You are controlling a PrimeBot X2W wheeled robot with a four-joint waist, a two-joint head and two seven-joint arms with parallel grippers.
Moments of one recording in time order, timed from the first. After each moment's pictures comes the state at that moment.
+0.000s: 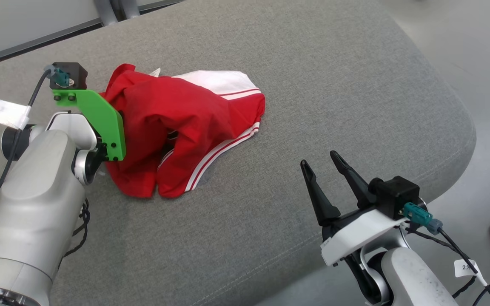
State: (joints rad) left arm -0.94 0.29 -0.62 0.93 -0.69 0.05 0.39; right arm -0.19 -0.05 0.30 0.09 0.29 0.13 -0.10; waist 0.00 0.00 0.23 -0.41
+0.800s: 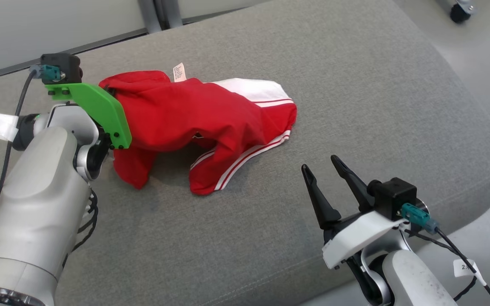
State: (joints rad) left arm -0.95 0.27 -0.57 0.93 -0.75 0.01 0.19; right arm -0.19 -0.05 0.30 0.10 0.27 0.13 -0.08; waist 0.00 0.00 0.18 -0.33
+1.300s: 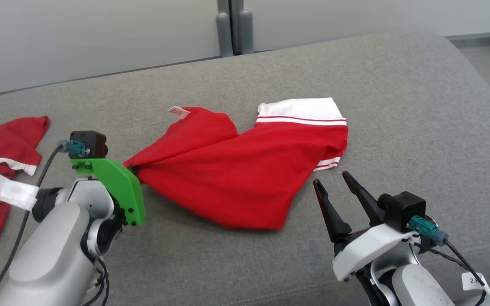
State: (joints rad) left arm -0.62 0.37 -0.60 0.55 -0.81 0.08 0.35; right arm -0.12 -0.05 0.26 0.09 0.27 0.13 -0.05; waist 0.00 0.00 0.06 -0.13
